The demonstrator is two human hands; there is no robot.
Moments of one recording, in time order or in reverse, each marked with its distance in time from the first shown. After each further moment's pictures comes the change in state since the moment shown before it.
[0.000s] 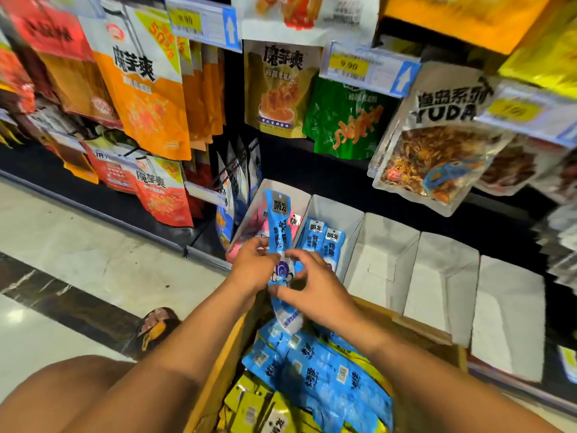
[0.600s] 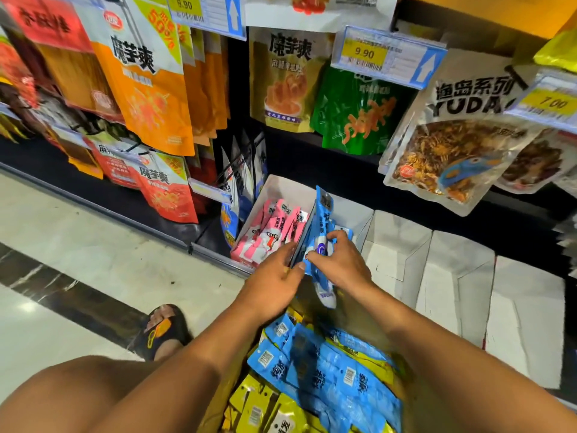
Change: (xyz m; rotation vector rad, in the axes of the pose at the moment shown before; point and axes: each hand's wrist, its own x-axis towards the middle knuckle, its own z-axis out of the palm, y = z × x) left_hand -0.003 -0.025 -0.004 0.611 -0.233 0.340; right_hand 0.068 0.051 -0.010 -0.108 0.163 0.368
